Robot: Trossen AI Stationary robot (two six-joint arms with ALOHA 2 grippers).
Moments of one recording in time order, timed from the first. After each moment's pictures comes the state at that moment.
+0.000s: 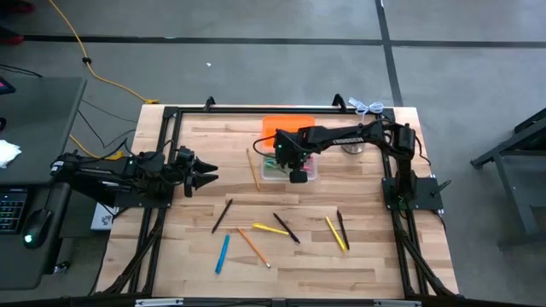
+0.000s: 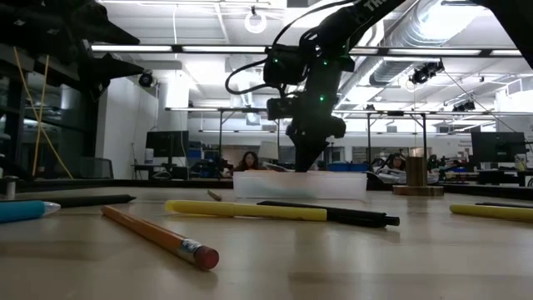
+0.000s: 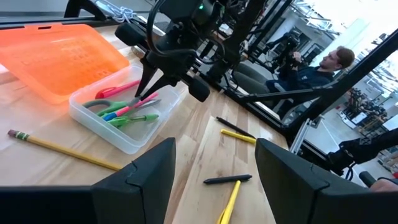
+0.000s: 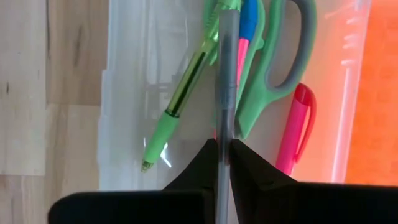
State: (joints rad) left arm -0.09 0.29 0.26 -0.13 -0.20 -0.60; right arm -0.26 1.96 1.39 -0.68 0.01 -0.32
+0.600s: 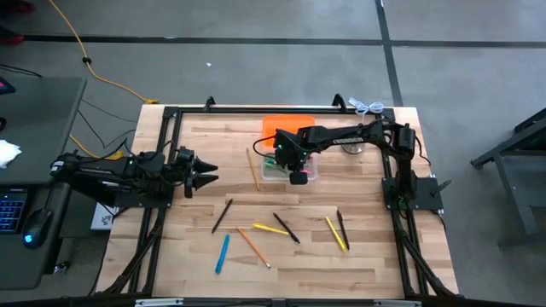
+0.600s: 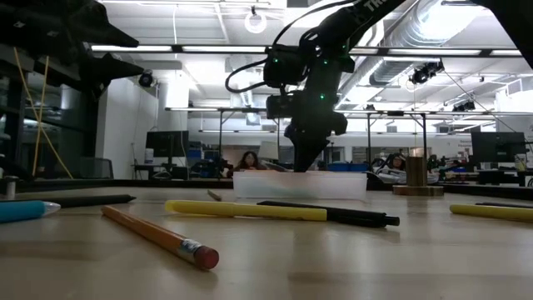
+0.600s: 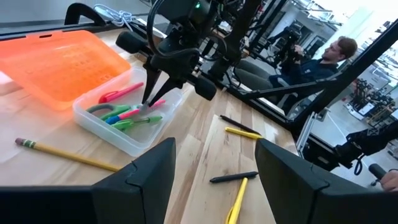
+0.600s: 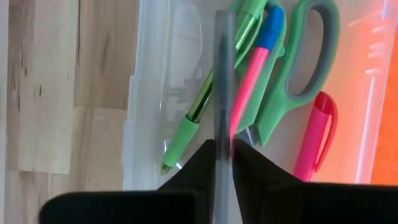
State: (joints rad) left arm -0.09 0.29 0.26 -0.14 -0.20 -0.55; right arm -0.26 1.96 1.39 -0.68 -0.06 -0.33
